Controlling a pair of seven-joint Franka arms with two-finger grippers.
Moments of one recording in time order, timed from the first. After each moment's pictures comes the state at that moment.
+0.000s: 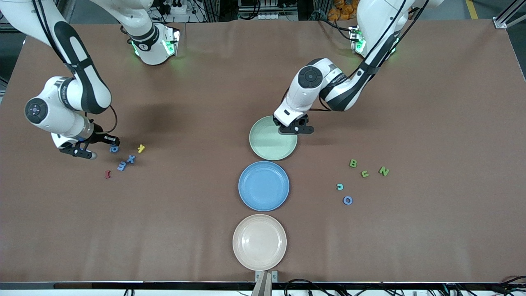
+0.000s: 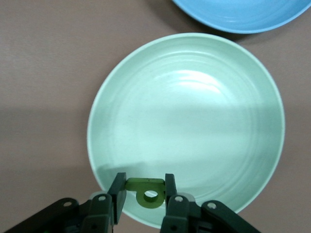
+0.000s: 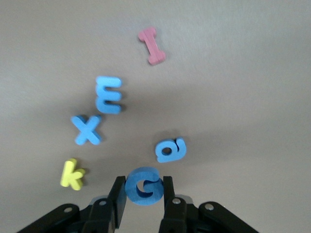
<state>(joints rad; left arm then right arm) -0.37 0.47 -0.43 -2.09 0.15 2.61 -0.90 -0.19 0.25 0.00 -2.31 0.00 2.45 0.06</state>
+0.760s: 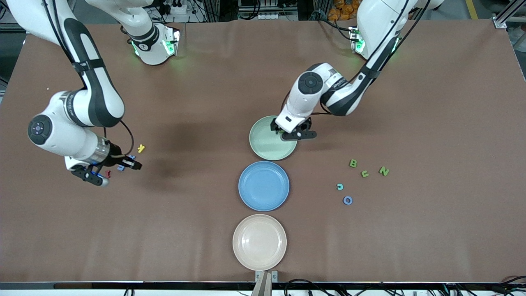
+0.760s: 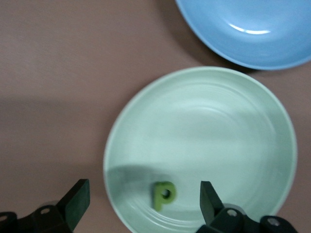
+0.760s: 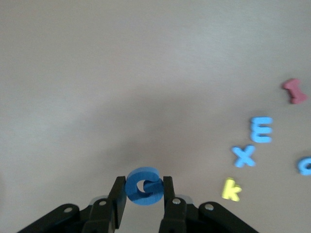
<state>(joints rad) -0.38 0.49 -0.39 -2.04 0.16 2.57 -0.94 0.01 0.33 0.05 -1.95 0.18 2.26 0.34</state>
